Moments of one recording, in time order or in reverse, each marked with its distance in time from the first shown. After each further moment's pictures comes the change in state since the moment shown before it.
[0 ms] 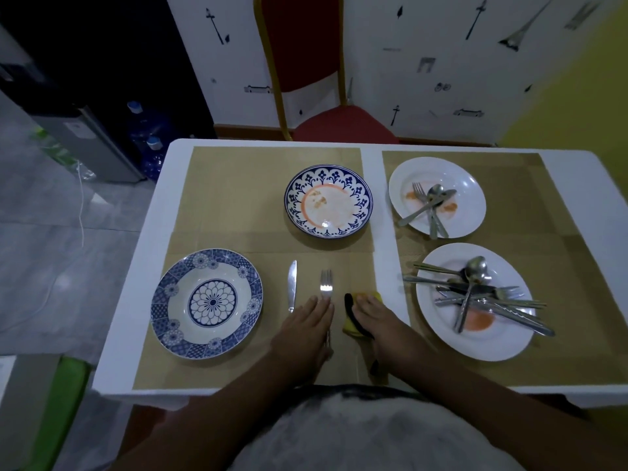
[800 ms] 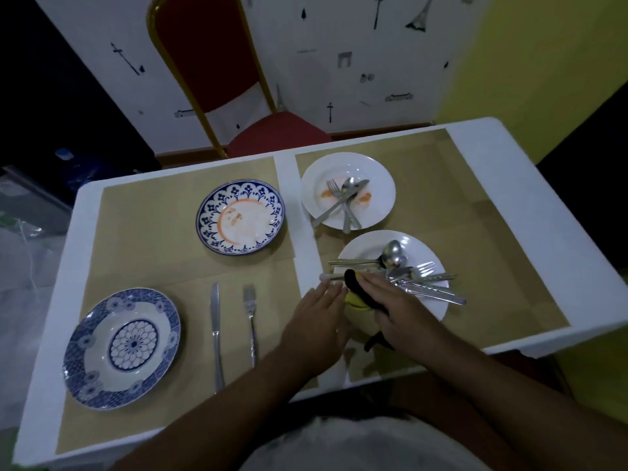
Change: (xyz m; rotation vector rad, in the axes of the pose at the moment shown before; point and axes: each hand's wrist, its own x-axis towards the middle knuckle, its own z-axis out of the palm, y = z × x) left_hand 0.082 0.148 -0.047 -0.173 0.175 0.162; right_hand -0.101 0.087 -0.073 0.412 0.448 0.079
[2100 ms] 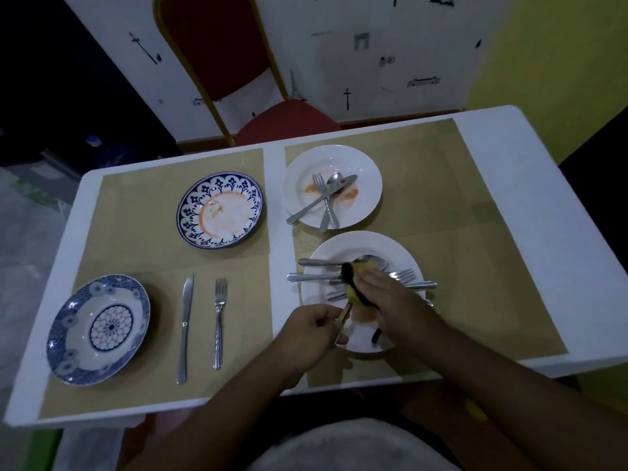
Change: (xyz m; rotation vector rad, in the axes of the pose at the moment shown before) left_hand 0.042 0.083 0.005 -0.980 -0.064 -0.815; right_hand 0.011 0.090 -0.040 -0.215 -0.100 -0.164
